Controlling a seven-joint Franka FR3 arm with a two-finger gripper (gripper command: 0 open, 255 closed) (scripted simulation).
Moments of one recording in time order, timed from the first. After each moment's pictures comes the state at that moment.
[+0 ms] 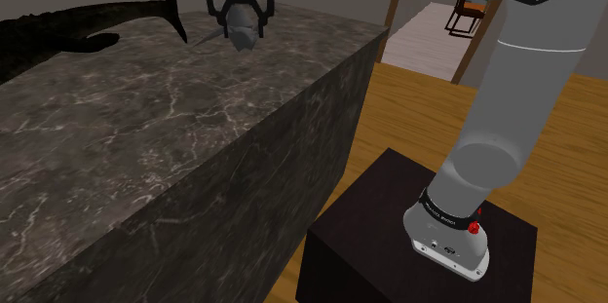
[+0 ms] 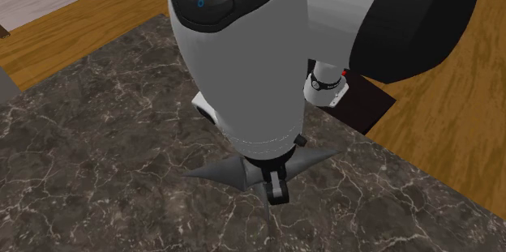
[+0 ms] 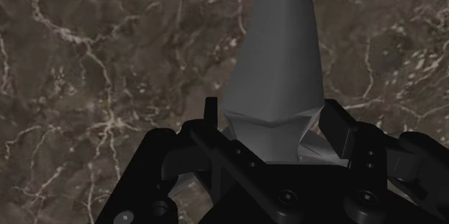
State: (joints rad) arm 0.00 0.15 0.38 -1.43 0.06 1.47 0.94
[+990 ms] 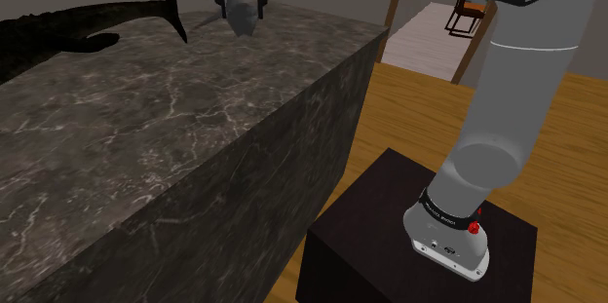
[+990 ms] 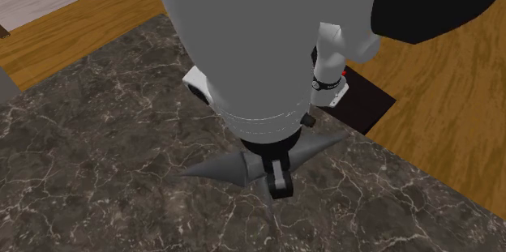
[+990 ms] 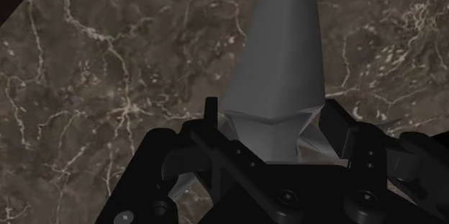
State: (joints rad) arm 0.02 0.20 0.39 -1.26 0.04 1.35 0.97
